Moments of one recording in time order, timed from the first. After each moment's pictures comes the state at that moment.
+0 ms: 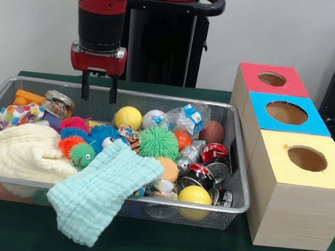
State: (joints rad) arm -0.65 -0.67 0.11 1.90 -0.34 0.29 1.49
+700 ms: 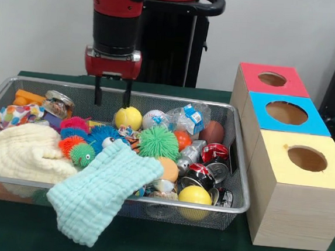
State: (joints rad) arm -0.58 -0.66 0.13 1.88 -0.39 0.29 1.49
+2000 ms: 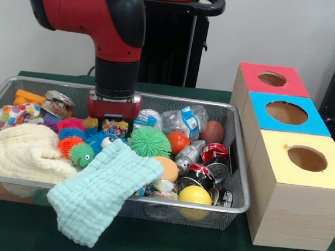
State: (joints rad) arm -0.62 -0.44 0.14 1.79 -0.42 0.05 1.49
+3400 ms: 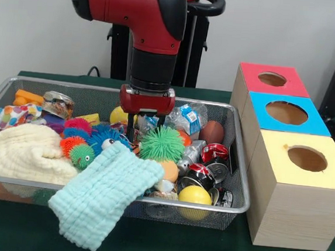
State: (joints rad) arm -0.39 -0.49 0.03 1.81 -0.39 -0.01 1.49
